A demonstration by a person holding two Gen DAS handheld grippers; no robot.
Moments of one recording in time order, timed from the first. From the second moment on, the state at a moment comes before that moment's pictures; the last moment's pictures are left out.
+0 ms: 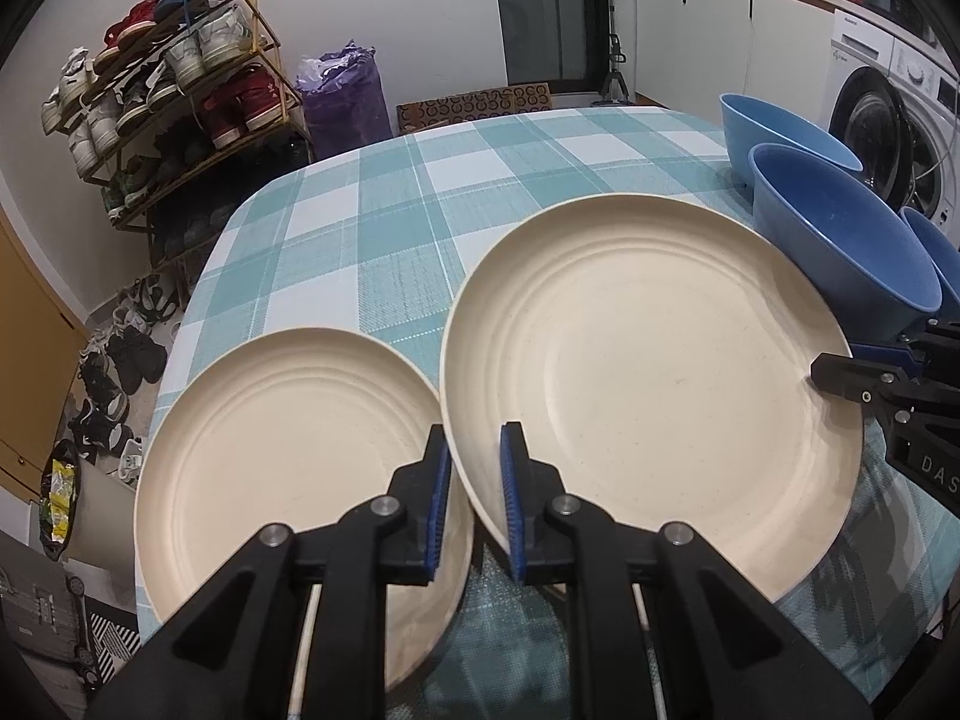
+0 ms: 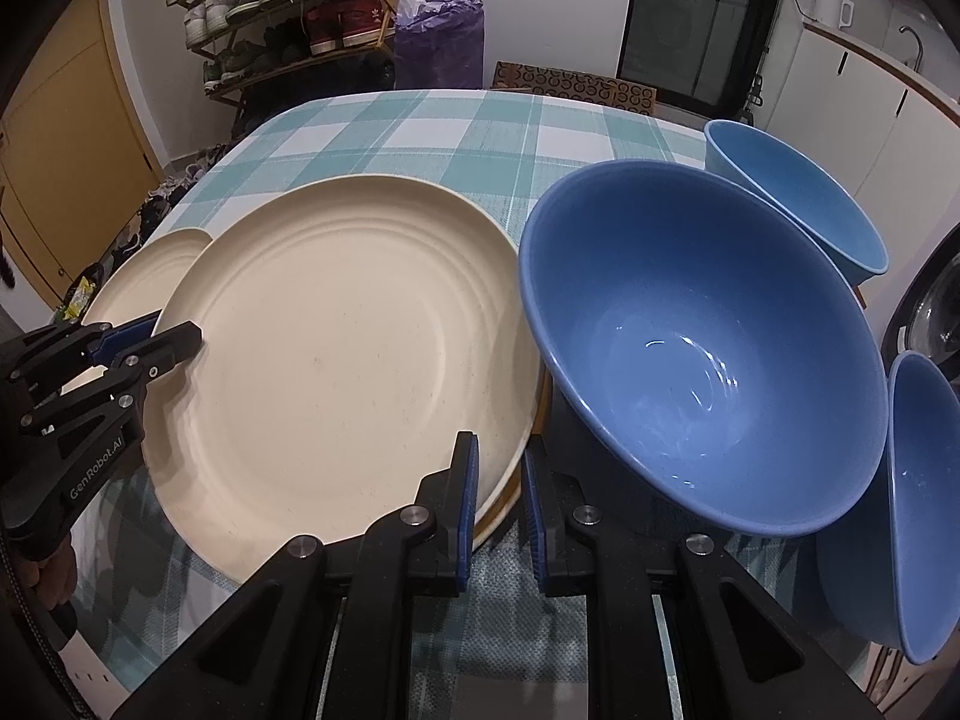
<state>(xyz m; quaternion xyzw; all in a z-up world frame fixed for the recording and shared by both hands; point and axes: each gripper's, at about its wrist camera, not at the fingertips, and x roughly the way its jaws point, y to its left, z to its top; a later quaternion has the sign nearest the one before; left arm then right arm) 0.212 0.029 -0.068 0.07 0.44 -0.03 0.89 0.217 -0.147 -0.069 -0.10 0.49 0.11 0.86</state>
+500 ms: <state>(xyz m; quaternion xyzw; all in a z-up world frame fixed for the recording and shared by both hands) 0.215 0.024 -0.076 0.08 0.44 -0.03 0.89 0.213 -0.140 -0.074 -0.13 0.49 0.09 0.86</state>
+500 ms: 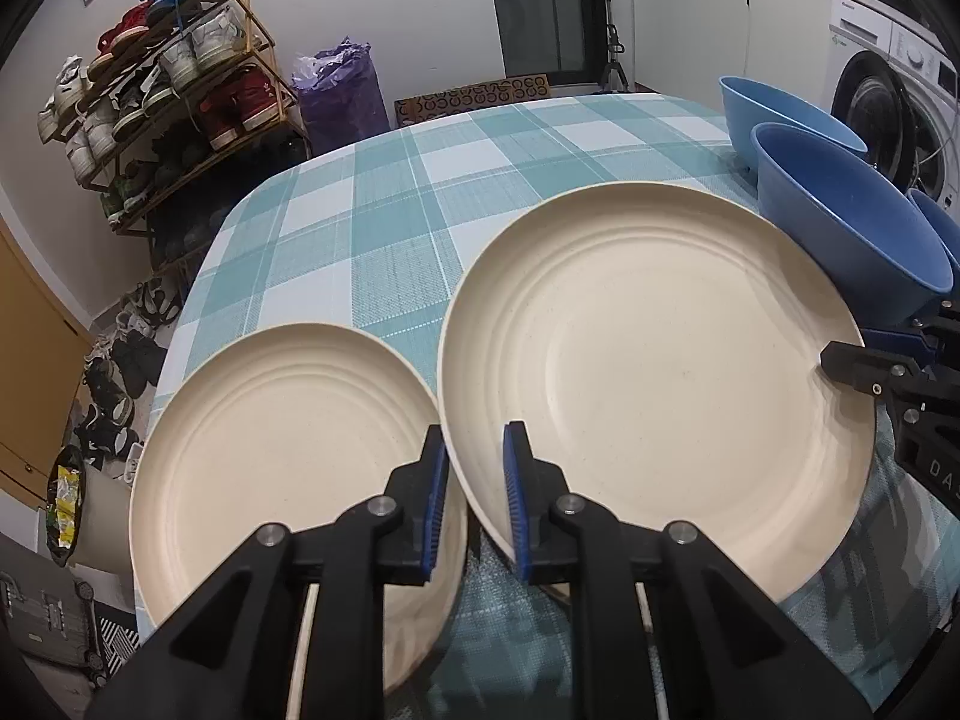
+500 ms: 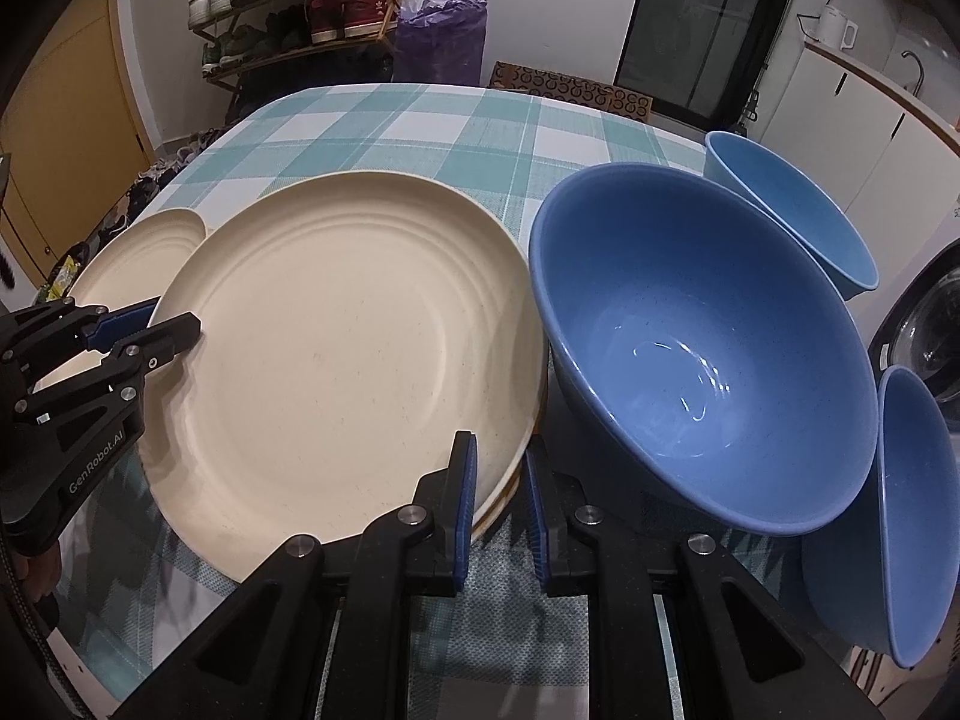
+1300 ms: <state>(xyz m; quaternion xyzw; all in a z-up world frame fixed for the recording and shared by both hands) 0.213 0.016 -0.081 0.12 0.44 -0.03 0.89 0.208 -0.130 -0.084 -0.19 0.48 0.06 0.85</state>
